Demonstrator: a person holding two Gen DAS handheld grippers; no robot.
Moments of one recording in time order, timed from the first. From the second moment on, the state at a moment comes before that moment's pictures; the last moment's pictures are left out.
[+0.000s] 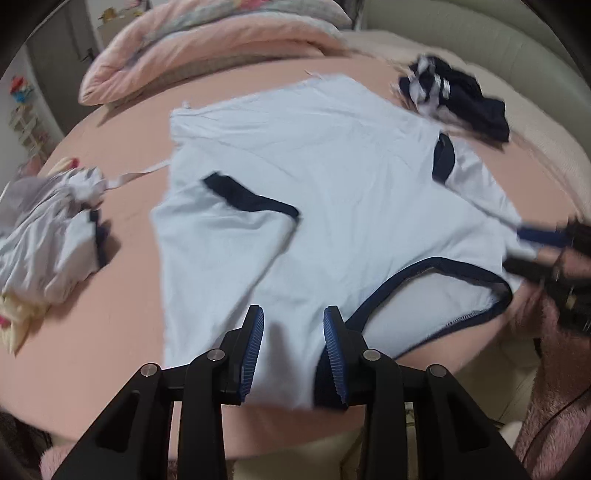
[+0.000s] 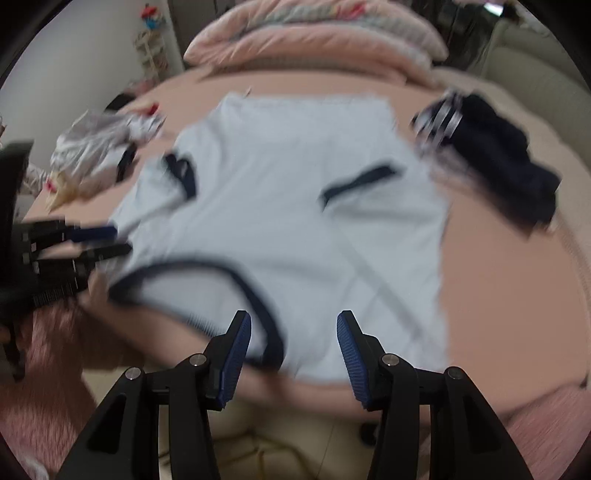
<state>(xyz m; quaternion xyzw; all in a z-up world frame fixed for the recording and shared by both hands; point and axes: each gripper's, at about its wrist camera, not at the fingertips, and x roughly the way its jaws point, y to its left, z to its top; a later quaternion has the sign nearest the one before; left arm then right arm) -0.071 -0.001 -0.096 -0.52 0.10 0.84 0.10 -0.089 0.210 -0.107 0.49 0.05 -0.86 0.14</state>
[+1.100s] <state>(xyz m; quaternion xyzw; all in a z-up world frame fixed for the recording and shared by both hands) -0.361 -0.094 -0.044 -0.52 -0.05 0.85 0.04 -0.409 0.189 -0.037 0.50 0.00 -0.86 0.11</state>
